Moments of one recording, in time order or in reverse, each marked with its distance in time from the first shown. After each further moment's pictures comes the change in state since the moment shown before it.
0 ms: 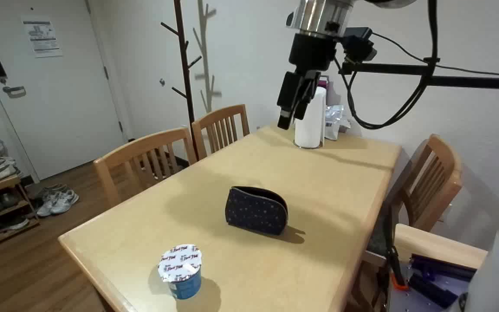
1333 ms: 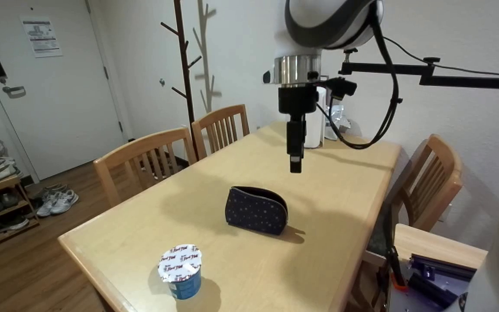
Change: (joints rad) arm 0.050 0.240 -0.040 0.034 0.004 -0.117 -0.262
